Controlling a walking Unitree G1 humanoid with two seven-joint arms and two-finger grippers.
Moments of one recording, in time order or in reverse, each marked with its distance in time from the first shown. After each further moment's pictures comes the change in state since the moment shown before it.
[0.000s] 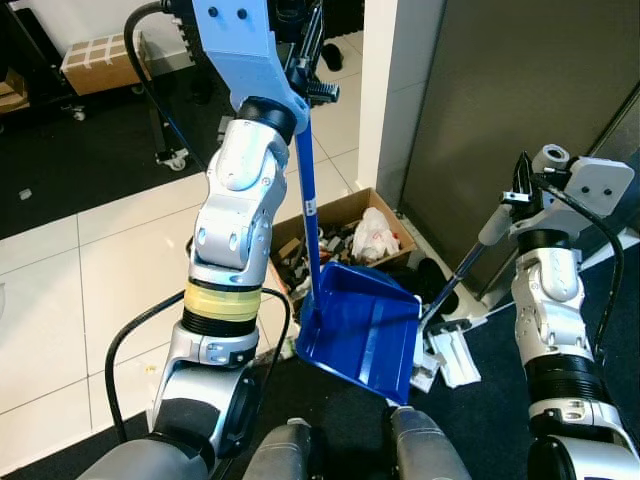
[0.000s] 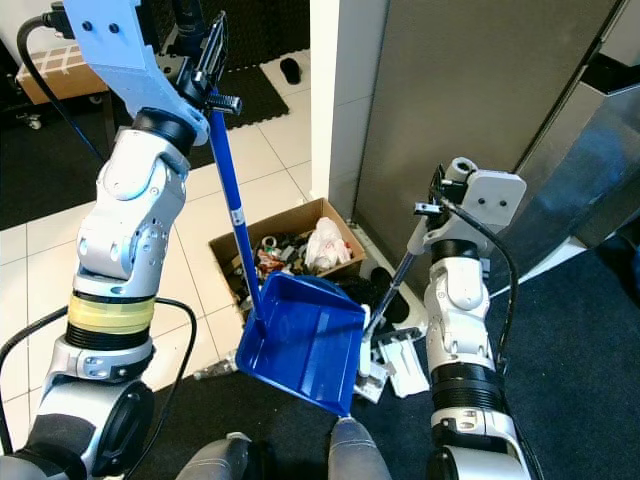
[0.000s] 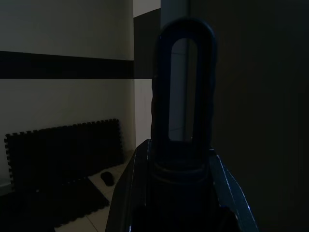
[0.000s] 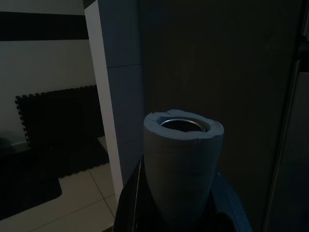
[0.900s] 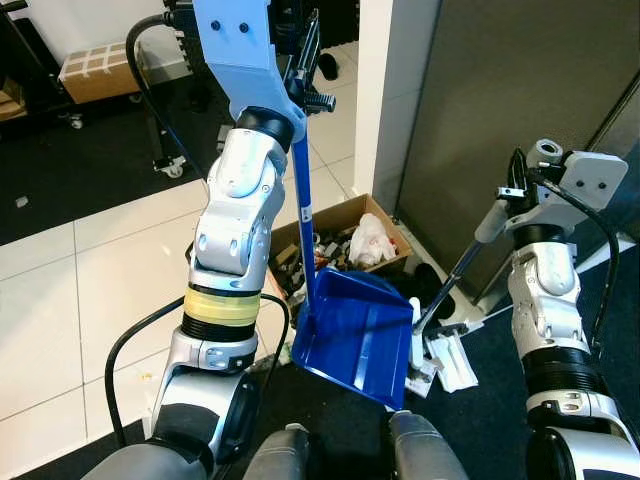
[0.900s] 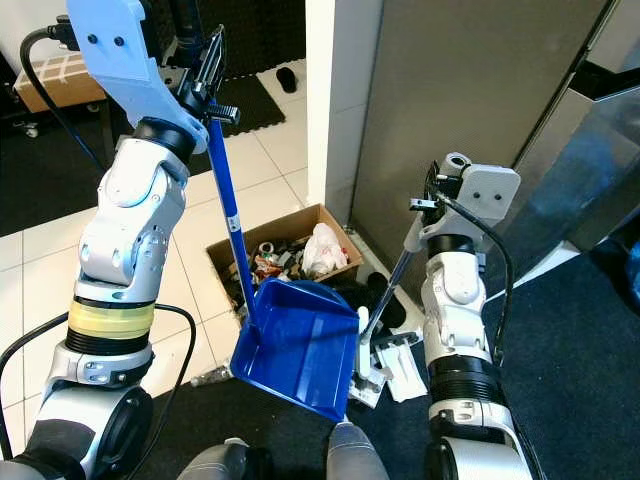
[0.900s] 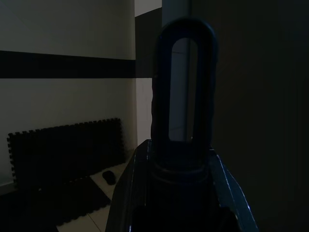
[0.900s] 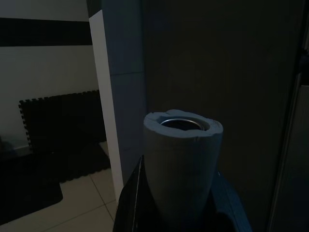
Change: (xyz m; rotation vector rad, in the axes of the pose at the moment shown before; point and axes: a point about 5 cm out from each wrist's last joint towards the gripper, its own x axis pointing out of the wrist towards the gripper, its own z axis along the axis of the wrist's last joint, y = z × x) left arm -0.004 0.003 -0.007 0.007 0.024 0.024; right arm 0.006 0.003 0.002 0.001 -0.002 0.021
